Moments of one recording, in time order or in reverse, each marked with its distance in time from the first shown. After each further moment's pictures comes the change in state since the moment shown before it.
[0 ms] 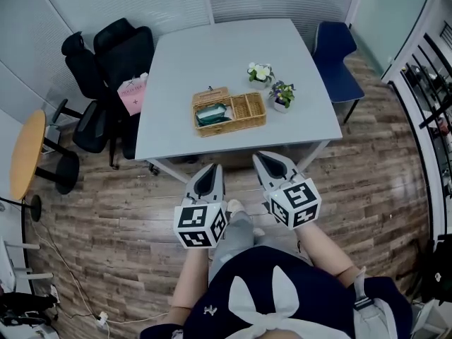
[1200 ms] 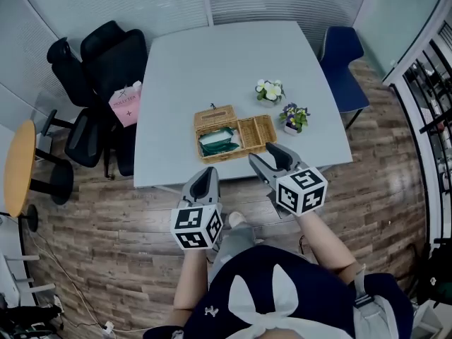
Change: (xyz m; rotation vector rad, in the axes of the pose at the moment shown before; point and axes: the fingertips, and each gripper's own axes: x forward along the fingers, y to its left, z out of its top) left arm 0.110 0.093 0.022 -0.046 0.064 0.009; right arm 0.135 -0.082 0.013 0.175 0.109 0.015
